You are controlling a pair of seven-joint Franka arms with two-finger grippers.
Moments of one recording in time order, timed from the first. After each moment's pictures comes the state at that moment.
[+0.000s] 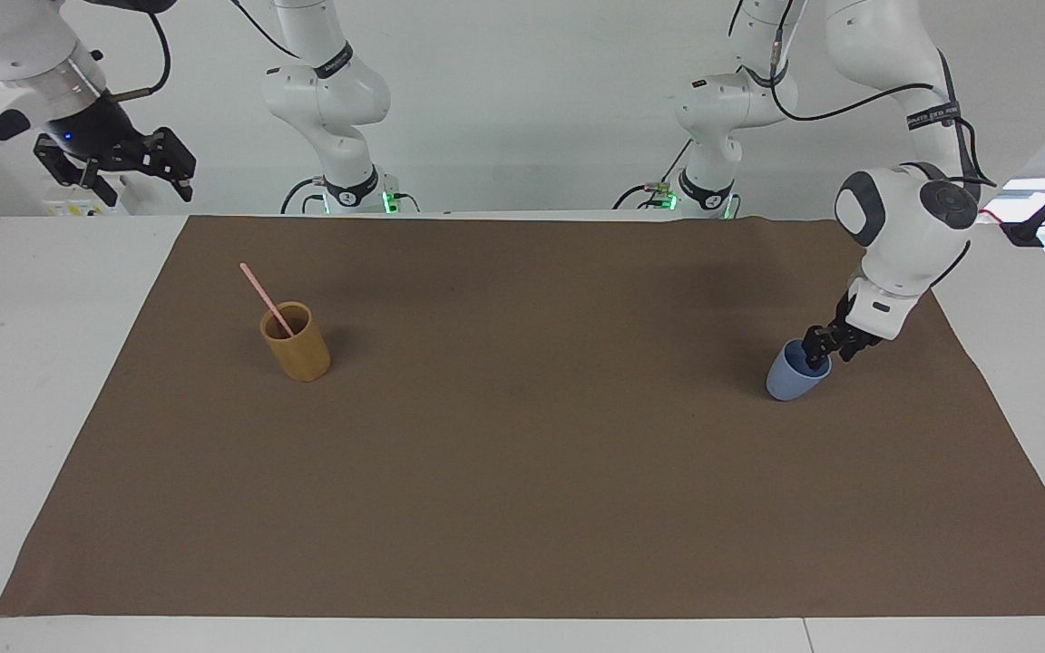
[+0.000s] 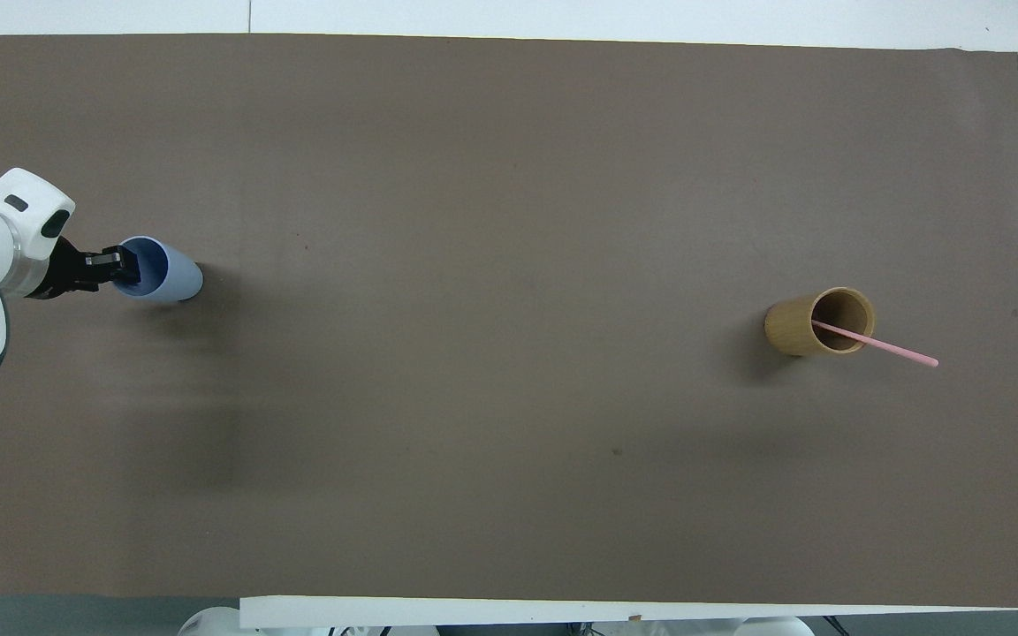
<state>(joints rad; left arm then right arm) 0.05 0.06 -0.04 -2.19 0.01 2.30 -0.12 -0.08 -0.04 -0.09 -1.50 -0.05 1.32 -0.26</state>
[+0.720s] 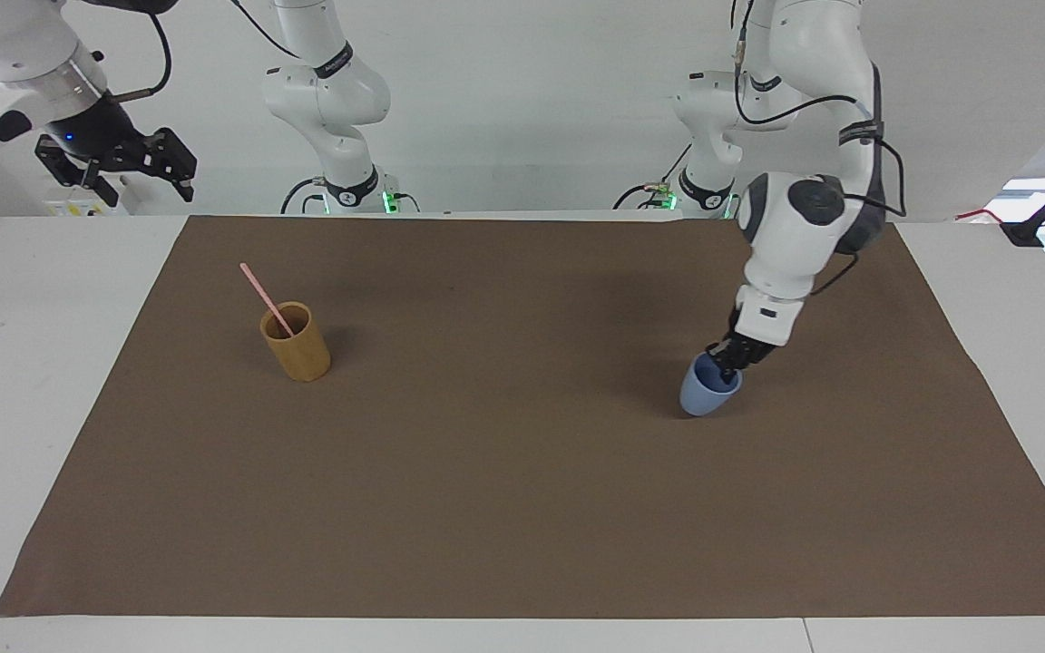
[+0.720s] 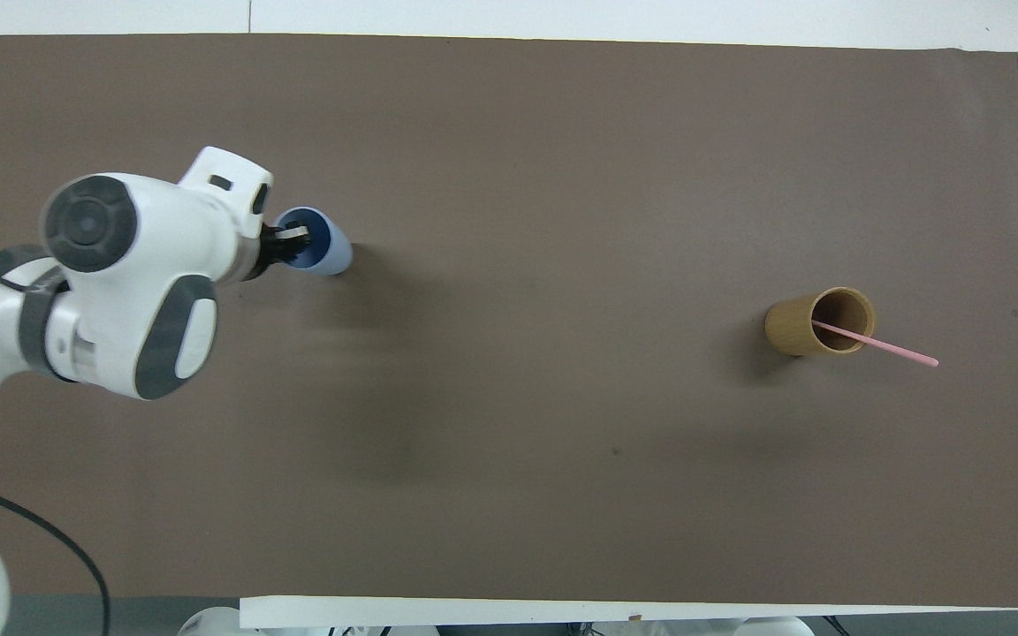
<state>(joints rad) -0.44 0.14 -0.07 -2.07 0.01 2.38 -0.77 -0.08 -0.05 -0.09 -1.51 -0.05 1.32 -0.26</state>
